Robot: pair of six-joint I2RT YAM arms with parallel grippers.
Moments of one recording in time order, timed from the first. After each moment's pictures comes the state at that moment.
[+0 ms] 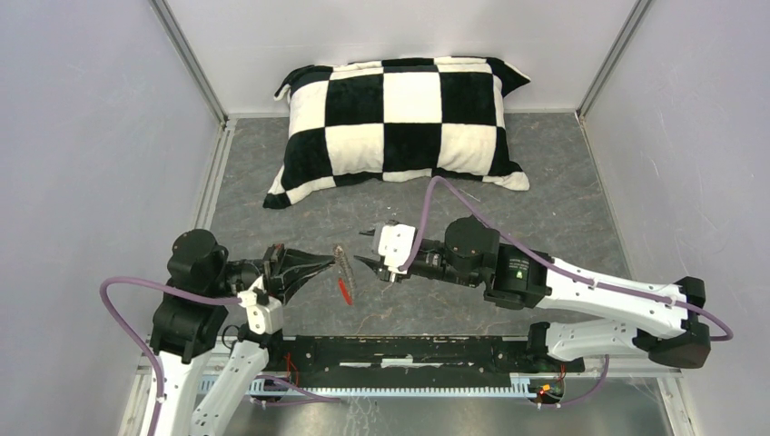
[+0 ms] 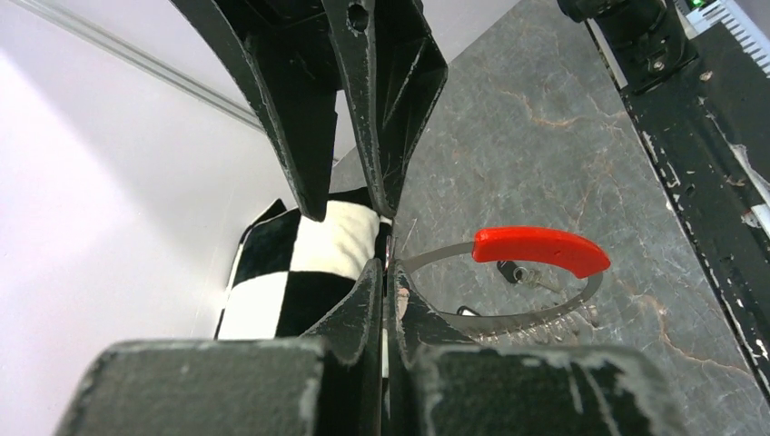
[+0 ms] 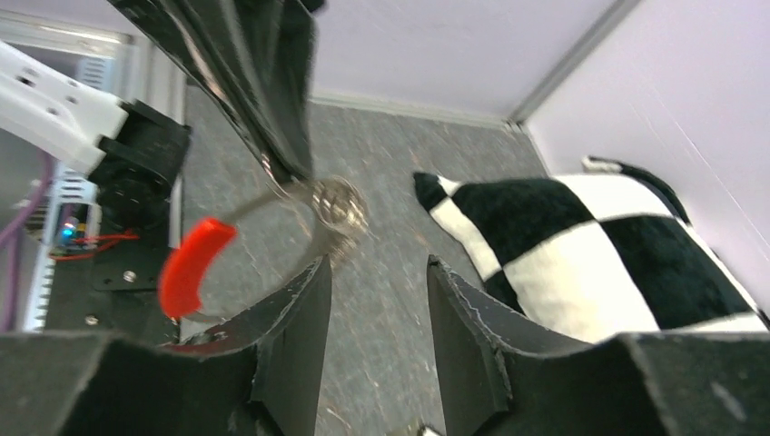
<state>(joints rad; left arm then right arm) -0.25 0.48 0.96 -0.66 1.22 1.03 1.30 1.15 1.16 -0.10 -0.02 -0.42</state>
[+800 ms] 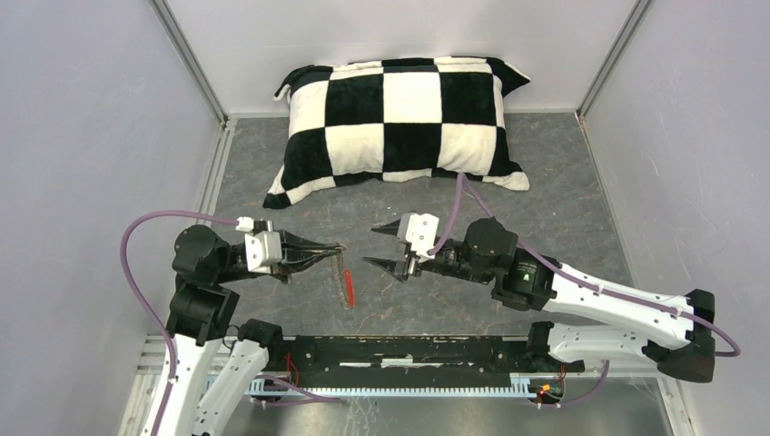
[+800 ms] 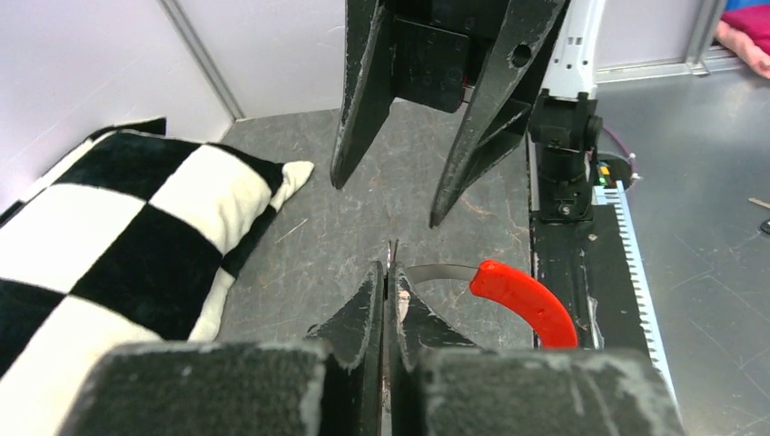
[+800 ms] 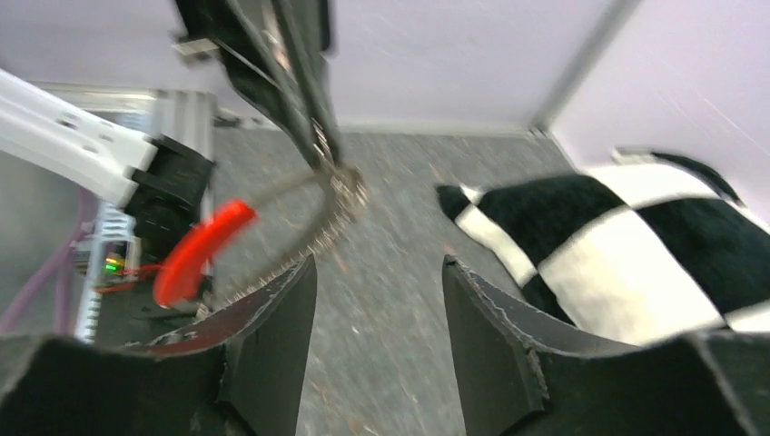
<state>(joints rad) -0.25 0.50 0.84 -0.25 1.13 0.18 1.21 1.05 0.99 0.08 -0.12 -0.28</state>
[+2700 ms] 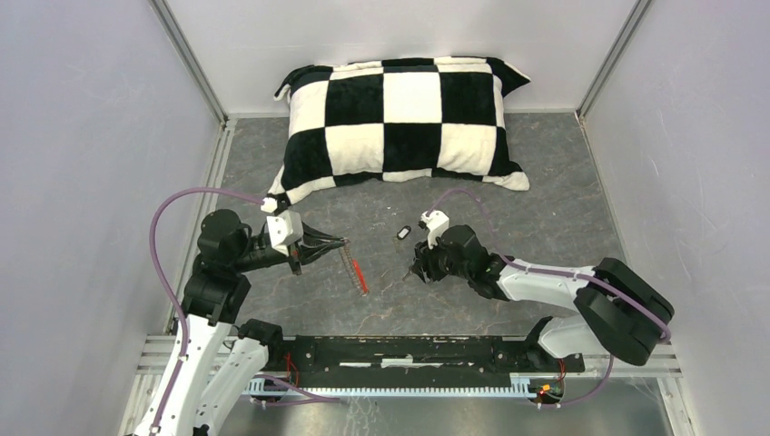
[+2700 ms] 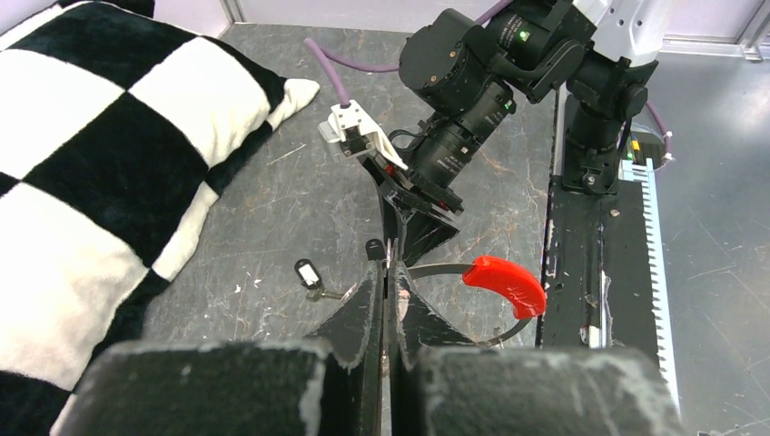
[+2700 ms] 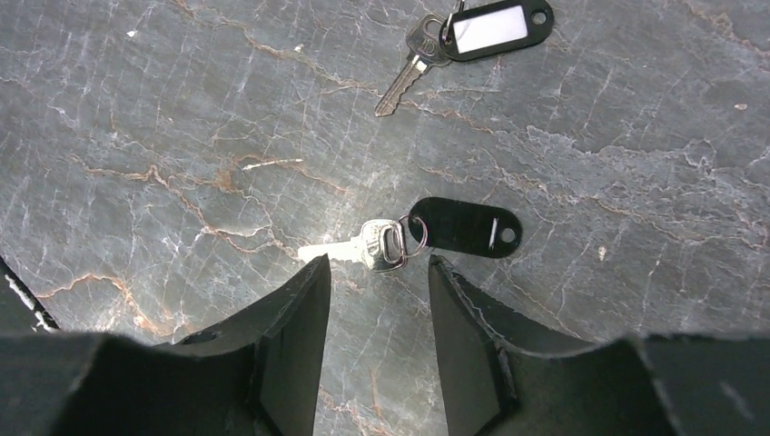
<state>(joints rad) -0.25 0.59 0.77 -0.32 1.02 0.23 0.82 1.34 0.47 0.26 -0.05 0.24</state>
